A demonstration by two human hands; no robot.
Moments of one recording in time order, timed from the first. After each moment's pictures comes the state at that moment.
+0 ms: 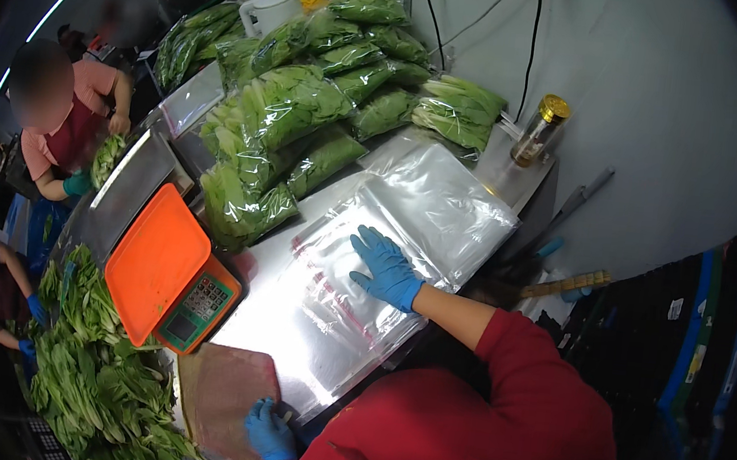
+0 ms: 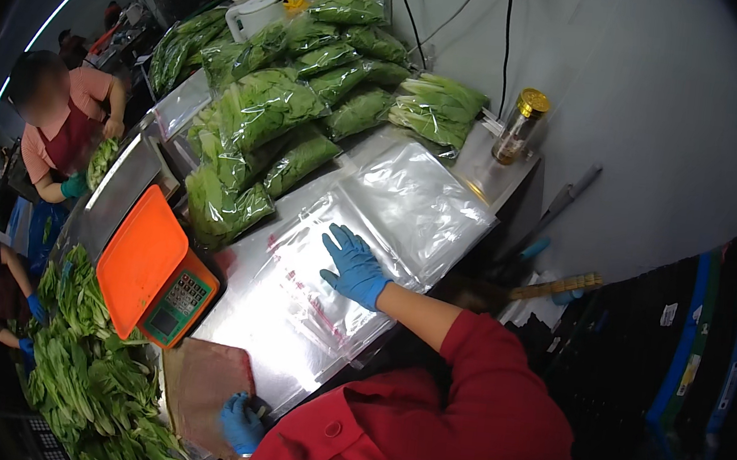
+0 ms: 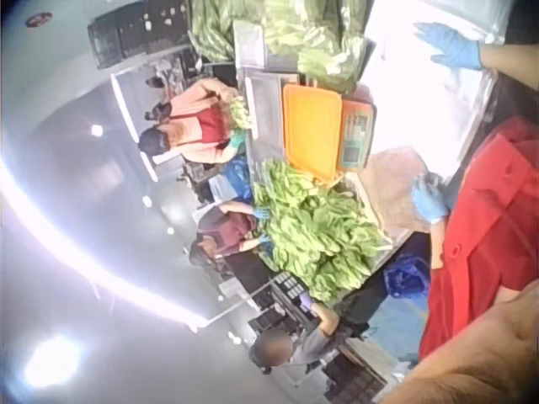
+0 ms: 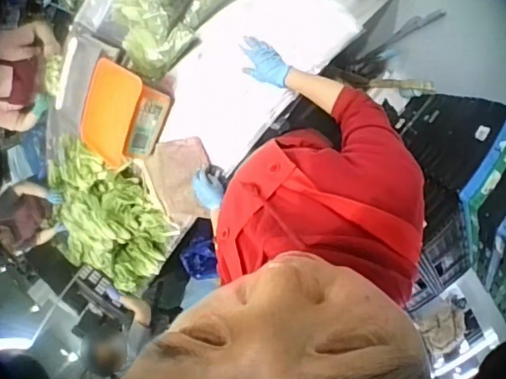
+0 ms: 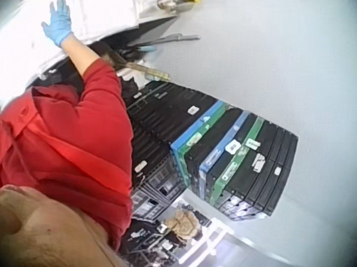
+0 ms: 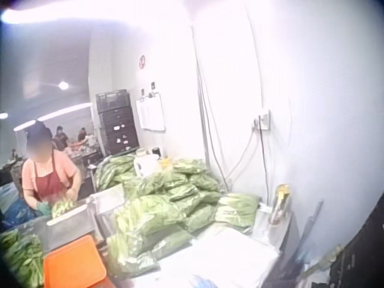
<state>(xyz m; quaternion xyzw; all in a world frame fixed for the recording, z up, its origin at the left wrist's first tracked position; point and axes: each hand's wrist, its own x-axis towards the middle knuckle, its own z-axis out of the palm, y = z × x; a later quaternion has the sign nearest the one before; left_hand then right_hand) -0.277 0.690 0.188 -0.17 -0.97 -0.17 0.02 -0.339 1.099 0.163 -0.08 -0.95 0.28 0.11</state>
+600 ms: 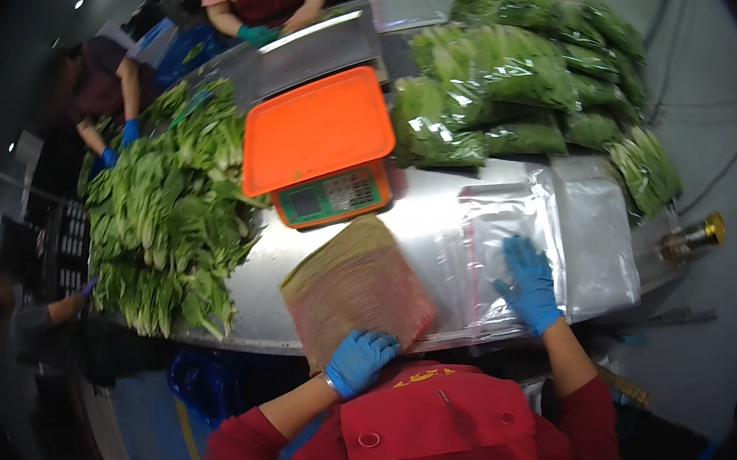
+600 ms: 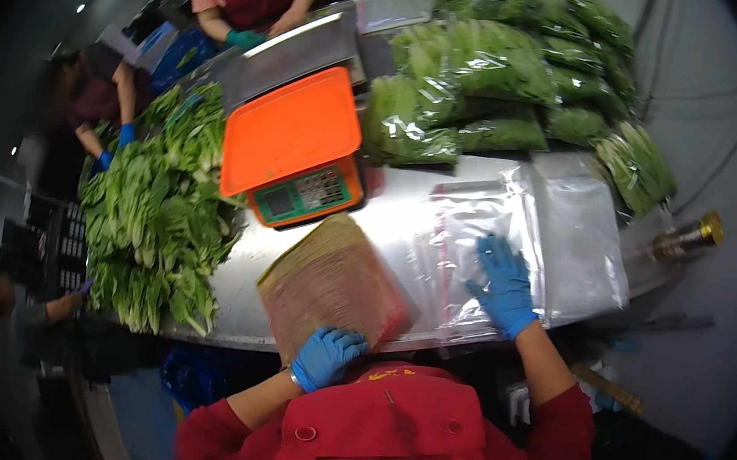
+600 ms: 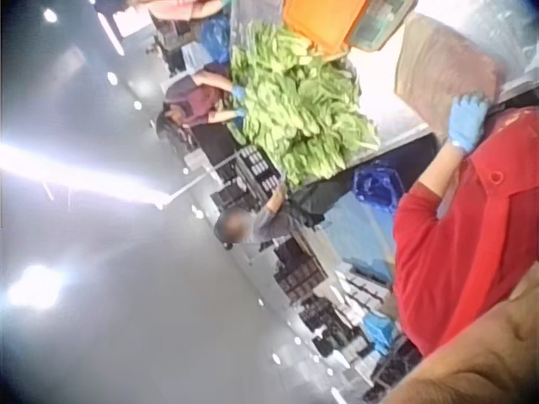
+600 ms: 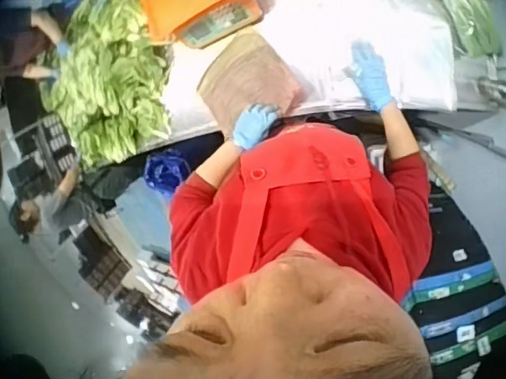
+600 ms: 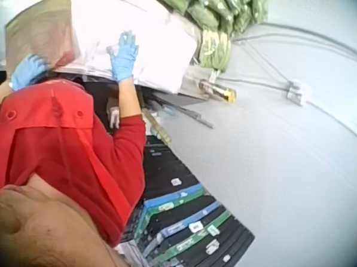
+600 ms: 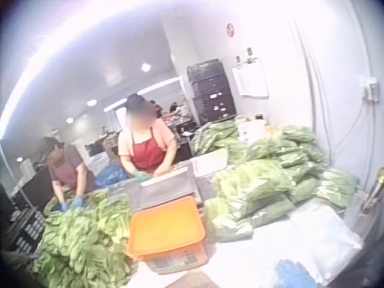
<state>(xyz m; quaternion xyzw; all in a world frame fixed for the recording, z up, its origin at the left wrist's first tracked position) -0.271 0.740 0.227 -0.44 -0.88 -0.13 -0.09 -0.312 1.100 0.192 0.04 -0.98 0.17 -0.01</state>
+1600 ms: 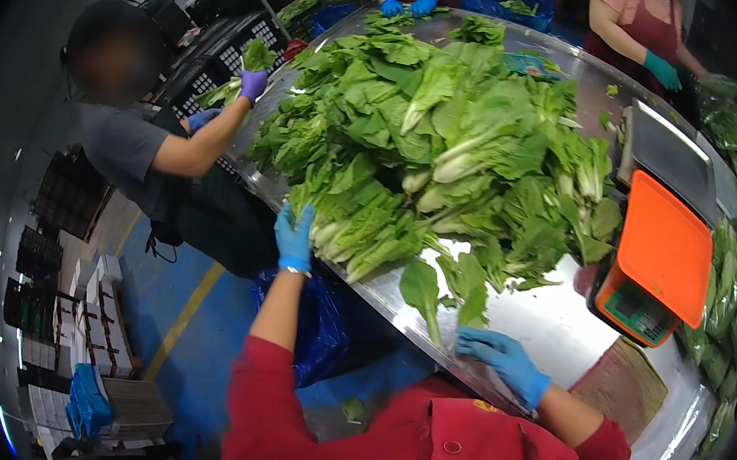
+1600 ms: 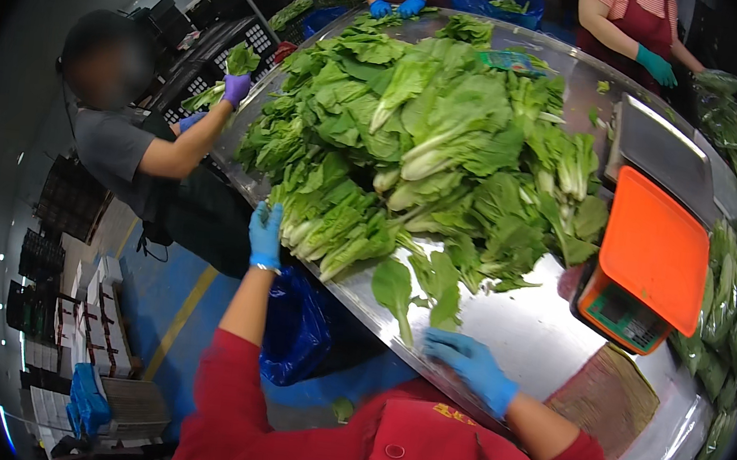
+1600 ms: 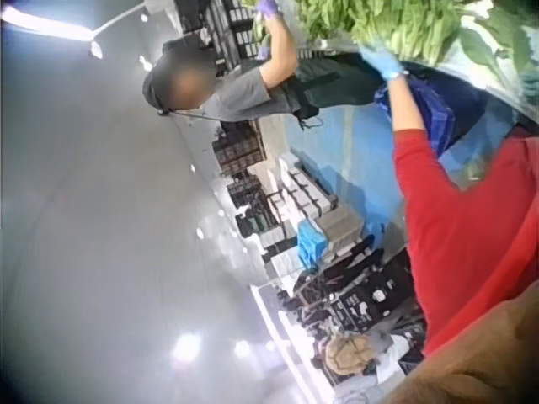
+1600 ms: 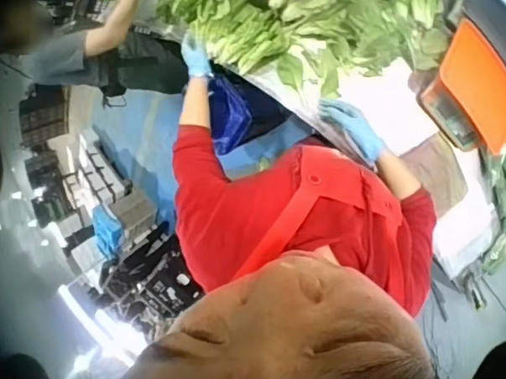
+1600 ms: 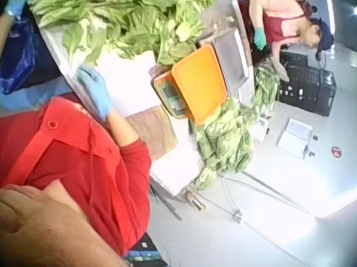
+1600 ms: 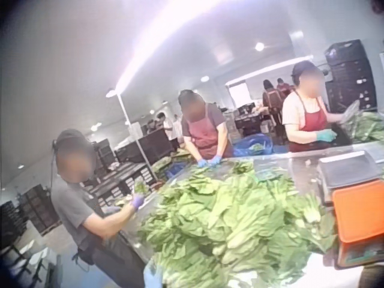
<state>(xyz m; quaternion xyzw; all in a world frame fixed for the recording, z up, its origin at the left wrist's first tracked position) -0.273 0.098 0.208 0.36 -0.70 -0.47 0.41 -0.365 0.566 0.245 0.12 -0.49 0.64 -0.57</state>
